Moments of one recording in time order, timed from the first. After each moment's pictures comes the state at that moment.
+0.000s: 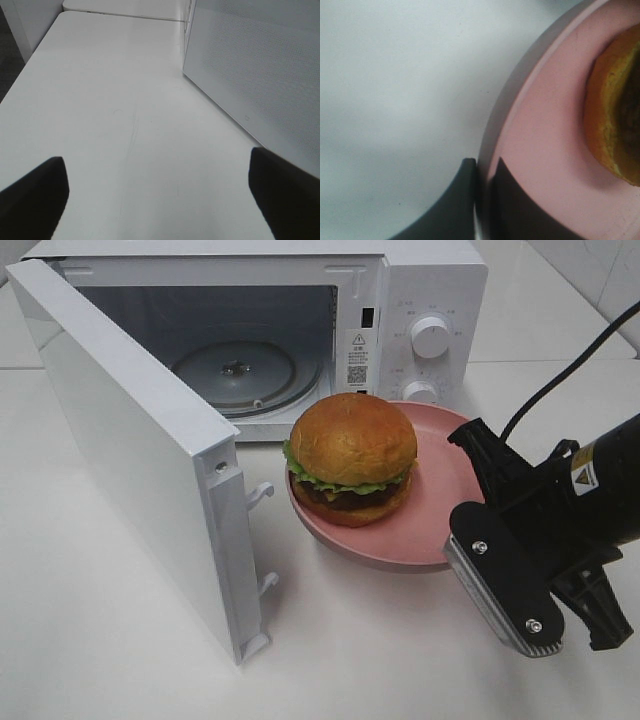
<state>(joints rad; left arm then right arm) 0.08 -0.01 -0.50 -0.08 1.05 -0.03 0.57 1.34 -0.60 0.03 0.35 -1.52</state>
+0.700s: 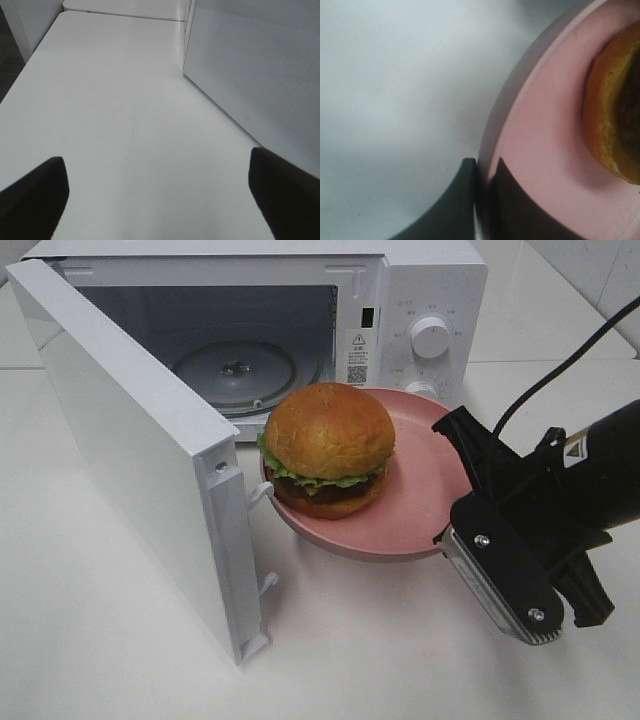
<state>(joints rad) 0.08 -0.01 -0.50 -0.08 1.05 -0.03 0.52 1.37 -0.61 0.24 0.30 -1.84</state>
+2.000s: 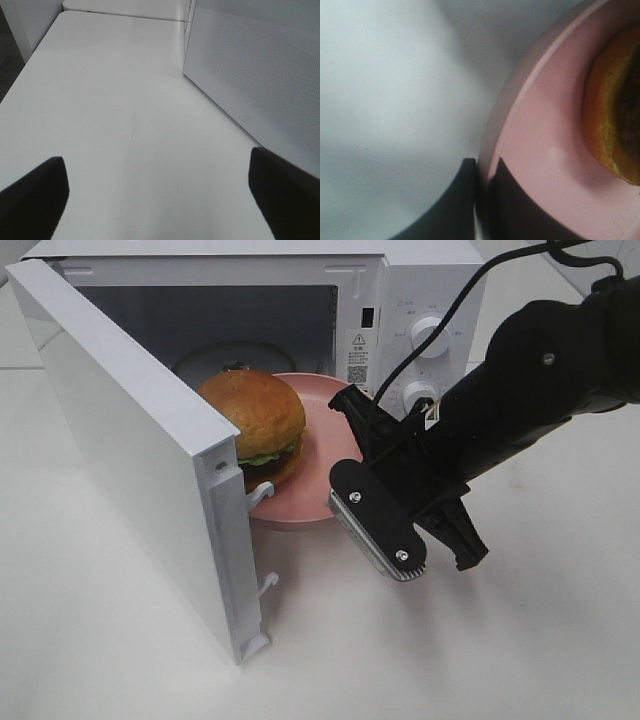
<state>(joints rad) 0.08 -0.01 -0.50 -0.08 1.05 -0.03 0.62 1.67 -0.89 0.24 0.26 -1.85</state>
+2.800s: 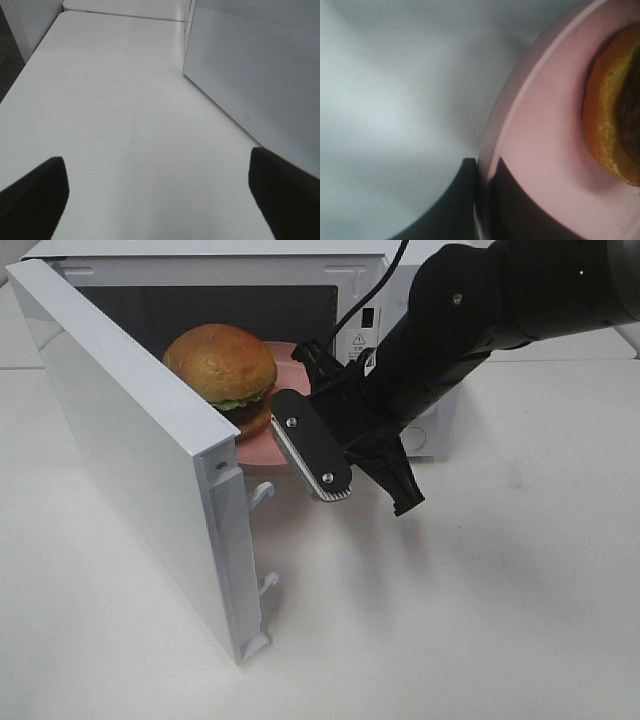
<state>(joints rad) 0.08 -0.01 -0.50 -0.08 1.05 -0.03 0.62 1.83 -1.17 0.18 0.37 -1.68</state>
